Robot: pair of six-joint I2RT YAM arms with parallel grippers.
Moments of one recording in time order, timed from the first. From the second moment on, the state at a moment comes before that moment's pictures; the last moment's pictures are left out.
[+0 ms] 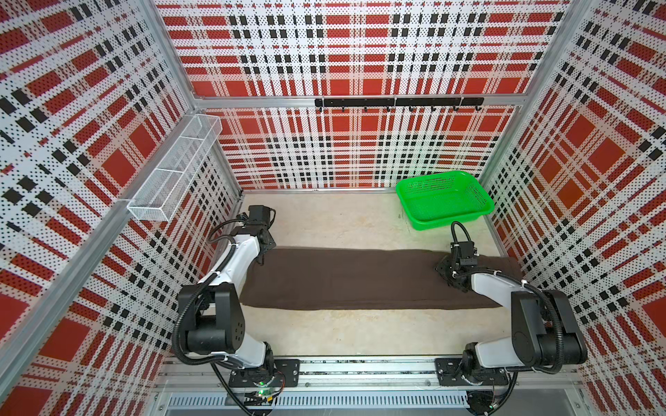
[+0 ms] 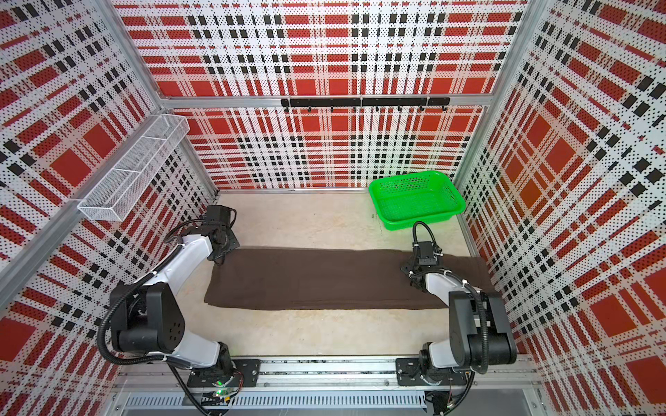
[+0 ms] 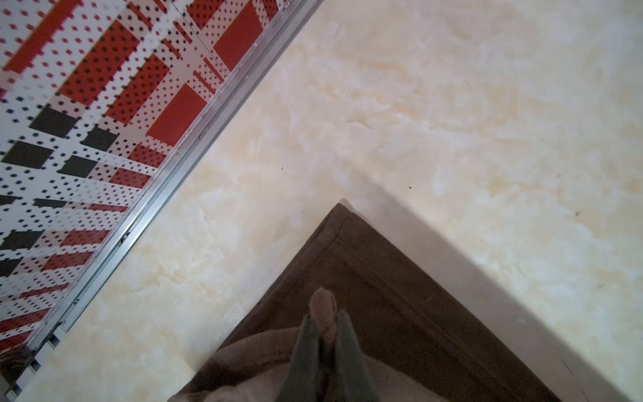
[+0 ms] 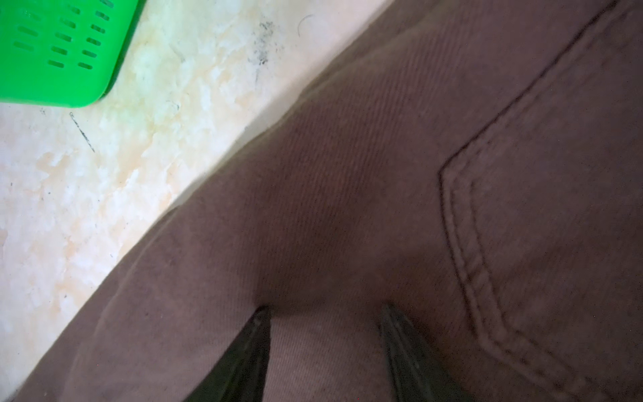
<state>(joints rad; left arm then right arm) 0.03 1.56 1.14 -0.70 -0.38 -0.53 0.05 1.43 0.60 -0.16 0.06 0.79</state>
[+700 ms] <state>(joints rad) 0.06 1.64 1.23 -0.67 -0.45 -0.50 0.05 1.32 0.57 -0.26 0.07 0.79</state>
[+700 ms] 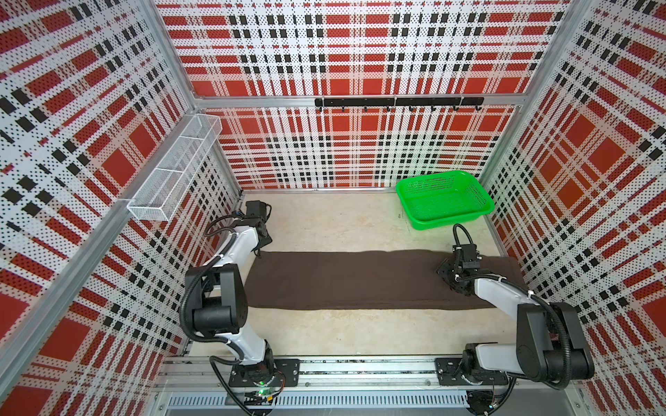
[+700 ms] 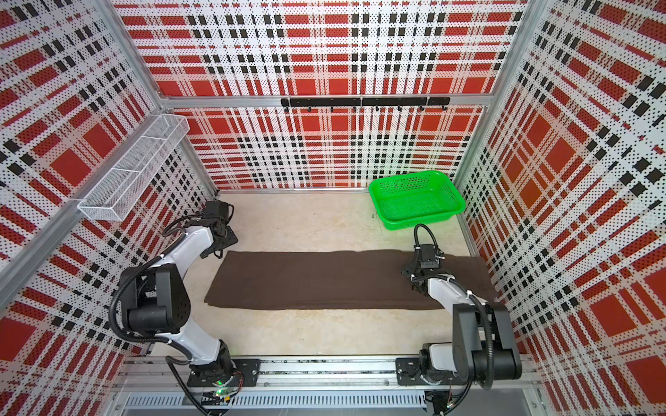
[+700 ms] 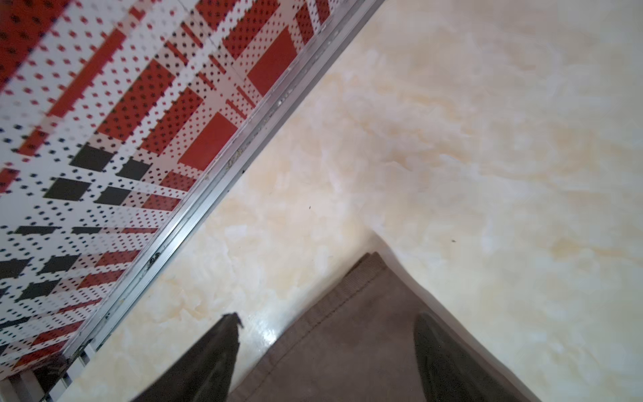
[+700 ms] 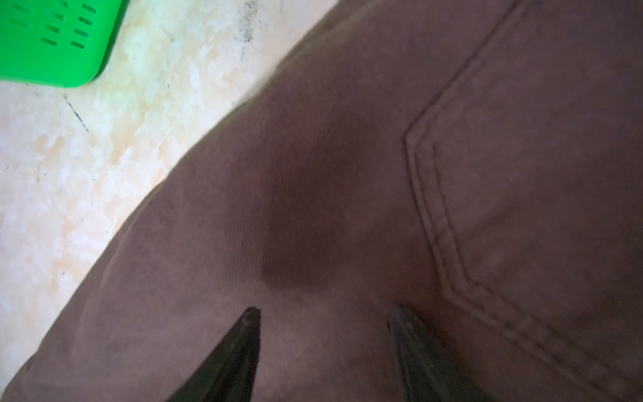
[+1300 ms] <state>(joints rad) -0.10 1.72 0.95 -0.46 -0.20 -0.53 -0.13 1.34 0.57 -0.28 0.06 0.71</state>
